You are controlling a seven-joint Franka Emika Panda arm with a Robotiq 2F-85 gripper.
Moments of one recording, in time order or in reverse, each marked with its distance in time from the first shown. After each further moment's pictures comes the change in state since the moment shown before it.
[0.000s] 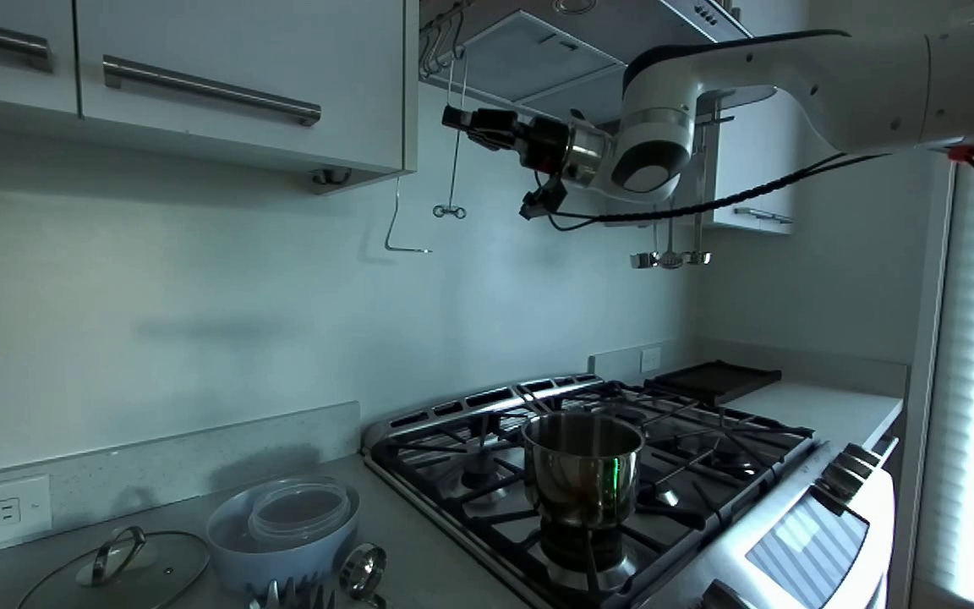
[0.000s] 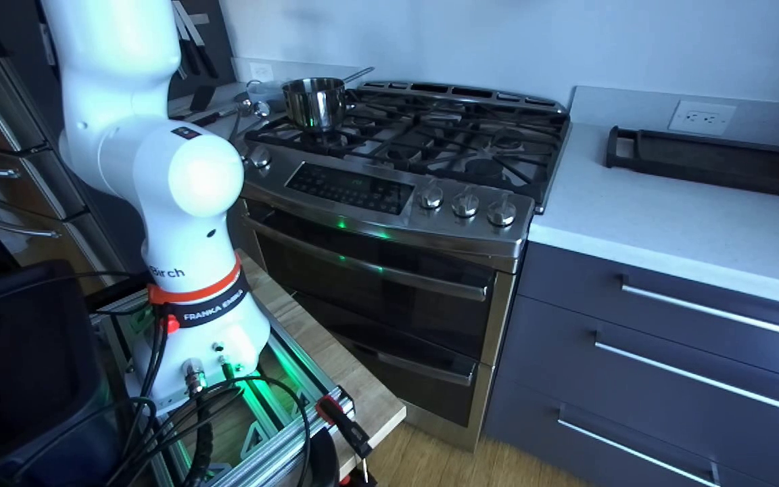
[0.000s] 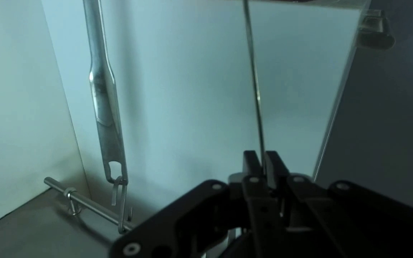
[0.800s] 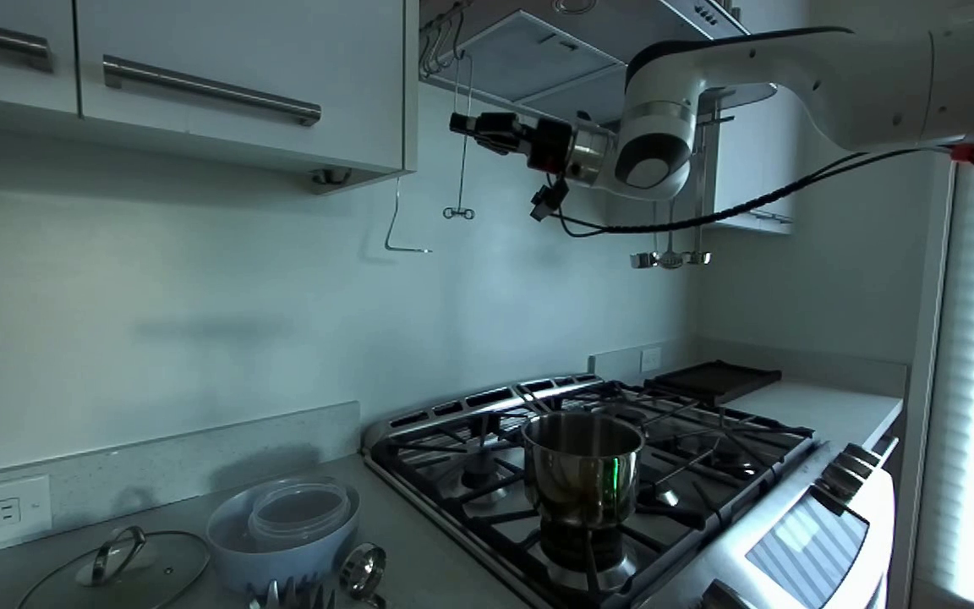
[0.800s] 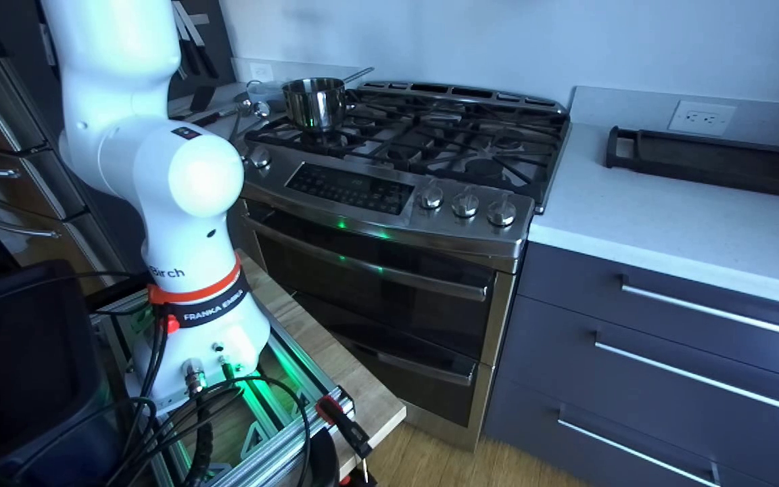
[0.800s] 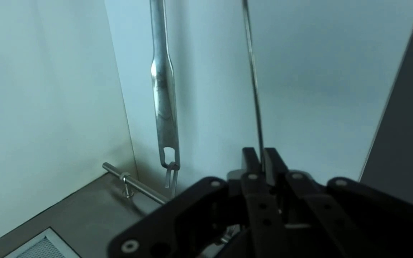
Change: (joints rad) arm 0.002 -0.001 0.000 0.016 0.031 0.139 0.013
